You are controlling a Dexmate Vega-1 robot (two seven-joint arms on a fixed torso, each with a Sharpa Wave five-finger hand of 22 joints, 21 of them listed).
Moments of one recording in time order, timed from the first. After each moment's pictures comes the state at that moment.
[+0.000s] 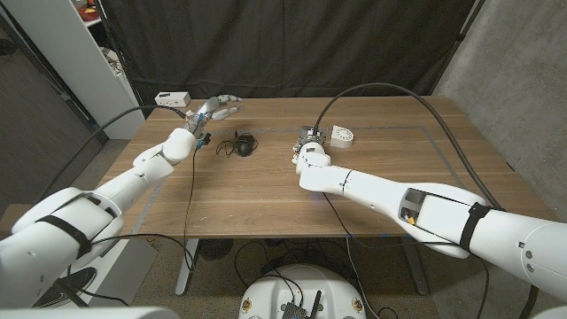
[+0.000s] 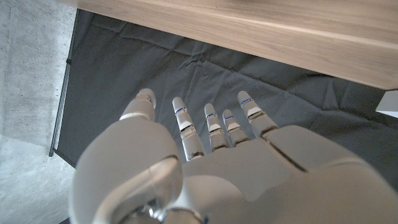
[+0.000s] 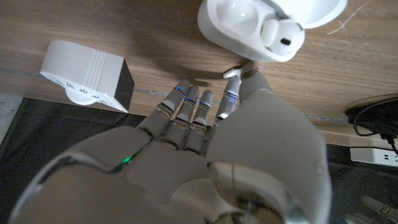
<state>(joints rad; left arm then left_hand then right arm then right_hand) 0.40 0.60 0.66 -0.82 0.08 -0.53 0.21 0.67 0.06 0.29 -0.05 0.27 0.57 -0.17 0.21 0.21 0.22 -0.06 0.28 0.27 0.10 -0.04 0.19 0.17 0.21 0.07 0.22 0.18 -0.31 -0.18 -1.21 -1.25 -0.26 -0.95 -0.28 1.17 0.10 0.16 -0.16 0.18 0.98 -0.04 0.30 0.32 0.54 -0.06 0.29 0.33 0.44 -0.04 0.46 0.30 0.49 0.01 0.24 0.19</state>
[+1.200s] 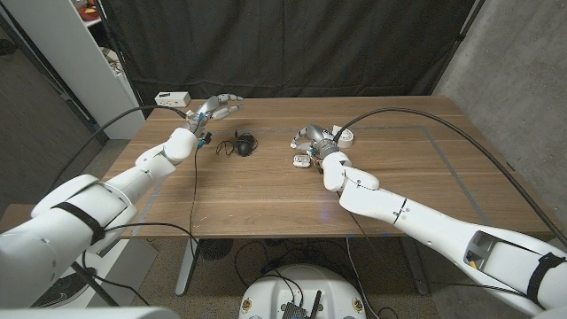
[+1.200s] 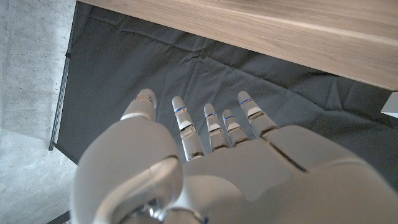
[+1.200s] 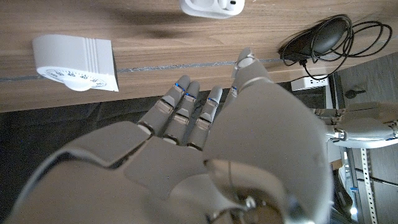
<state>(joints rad) 0.33 0.55 0.71 -0.66 0.06 -0.62 0.23 0.68 0.07 0.28 -0.05 0.25 0.58 -0.18 0.21 0.21 0.23 -0.06 0.28 0.27 0.10 -0.04 0.19 0.17 0.21 0.07 0.21 0.18 -0.60 -0.52 -0.98 -1.78 -0.30 -0.66 -0.30 1.19 0.11 0.18 -0.16 0.18 1.00 -0.13 0.32 0.33 0.57 -0.16 0.30 0.34 0.44 -0.04 0.45 0.30 0.46 -0.02 0.23 0.19</state>
